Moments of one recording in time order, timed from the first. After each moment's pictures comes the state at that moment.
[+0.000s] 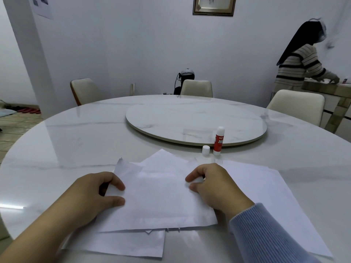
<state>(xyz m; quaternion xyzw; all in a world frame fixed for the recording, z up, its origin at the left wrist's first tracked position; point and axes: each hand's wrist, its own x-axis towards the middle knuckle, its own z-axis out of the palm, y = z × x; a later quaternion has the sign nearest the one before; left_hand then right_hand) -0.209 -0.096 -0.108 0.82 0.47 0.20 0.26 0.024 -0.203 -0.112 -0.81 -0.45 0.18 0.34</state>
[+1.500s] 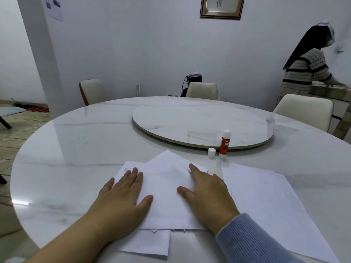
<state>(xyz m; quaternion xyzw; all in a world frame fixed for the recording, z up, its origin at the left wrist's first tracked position) -0.178 -0.109 -0.138 0.89 0.45 0.05 0.08 -0.004 -0.201 -0.121 -0.82 -0.53 0.05 0.19</state>
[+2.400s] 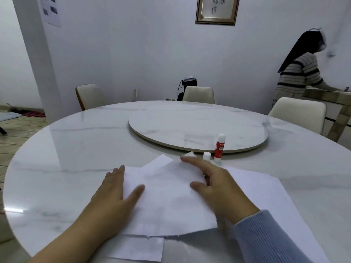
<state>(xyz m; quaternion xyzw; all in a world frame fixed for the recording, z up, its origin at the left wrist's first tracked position) -0.177 -0.105 -0.135 0.80 0.49 0.26 0.24 0.021 -0.218 -0.097 -0.71 -0.55 0.16 0.41</state>
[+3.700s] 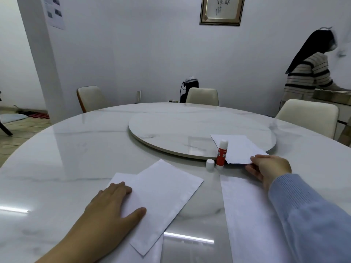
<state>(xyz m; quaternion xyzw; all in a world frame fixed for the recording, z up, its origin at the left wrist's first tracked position) -0.170 -0.099 -0.138 0.85 0.45 0.23 0.13 0.170 -0.182 -0.091 -0.66 -0.06 0.23 0.71</state>
